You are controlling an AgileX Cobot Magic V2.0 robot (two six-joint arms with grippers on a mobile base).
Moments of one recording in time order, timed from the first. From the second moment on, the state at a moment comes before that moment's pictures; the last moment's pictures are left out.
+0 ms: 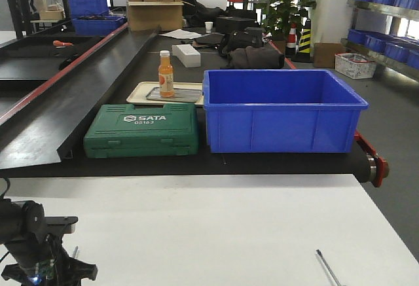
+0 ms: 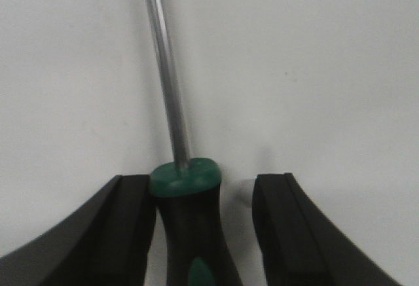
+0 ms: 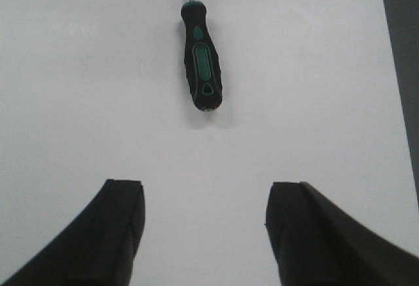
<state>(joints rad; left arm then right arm) -0.07 2.14 -1.38 -0.12 0.72 0.03 0.04 1.00 -0.61 -0.06 0.67 0.10</state>
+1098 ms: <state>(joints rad) -0.07 2.15 -1.39 -0.11 0.77 0.05 0.04 1.96 -1.26 -0.10 0.74 -0.06</state>
